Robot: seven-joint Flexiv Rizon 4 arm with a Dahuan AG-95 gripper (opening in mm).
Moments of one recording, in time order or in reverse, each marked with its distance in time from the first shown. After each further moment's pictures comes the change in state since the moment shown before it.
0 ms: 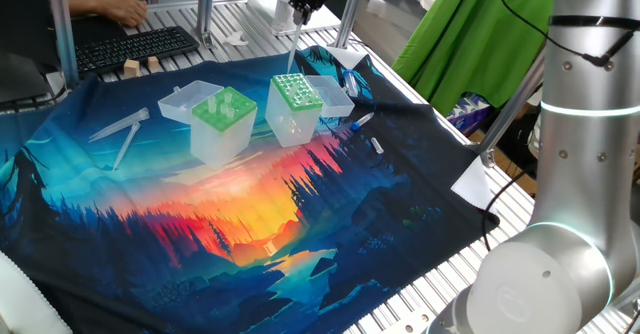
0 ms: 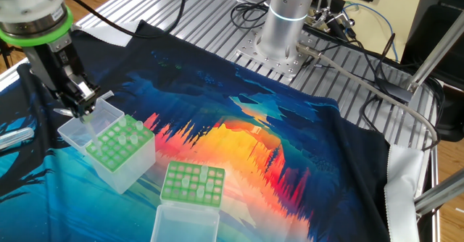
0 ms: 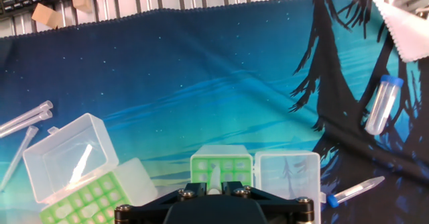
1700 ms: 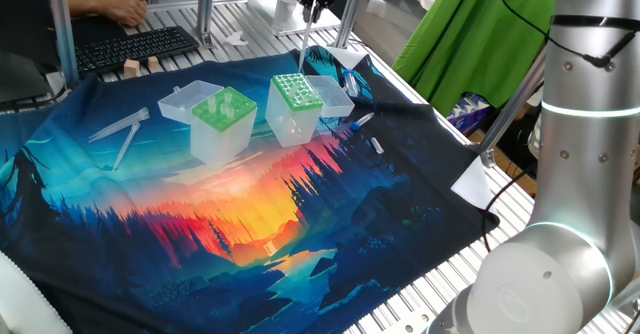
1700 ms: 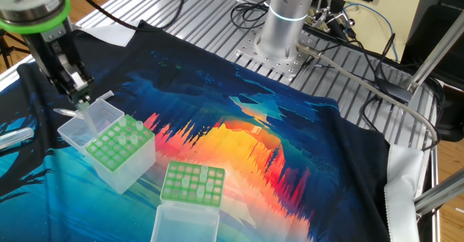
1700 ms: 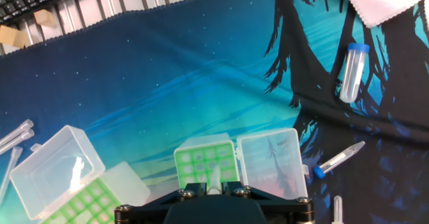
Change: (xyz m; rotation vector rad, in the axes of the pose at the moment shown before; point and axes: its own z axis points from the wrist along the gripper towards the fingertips) arm 0.014 -0.019 -0.013 0.038 0.018 0.136
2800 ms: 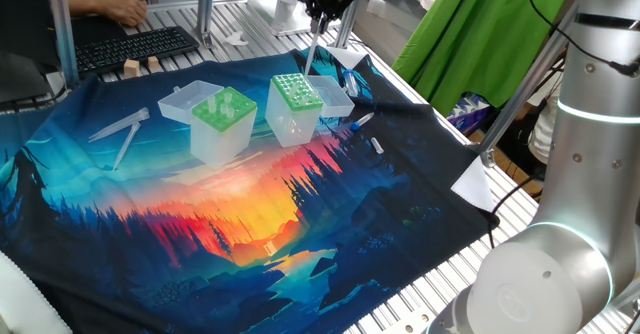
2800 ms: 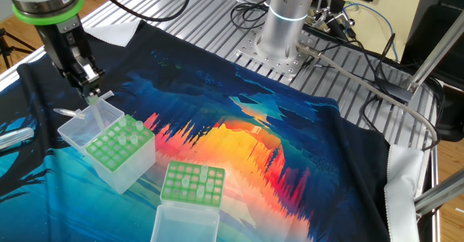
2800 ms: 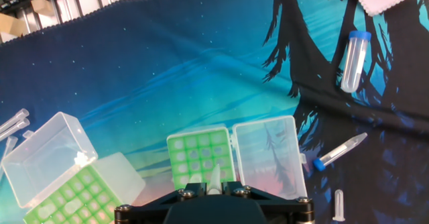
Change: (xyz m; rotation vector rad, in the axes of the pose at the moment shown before) arm 0.021 -0.012 0.017 -0.026 -0.017 -0.005
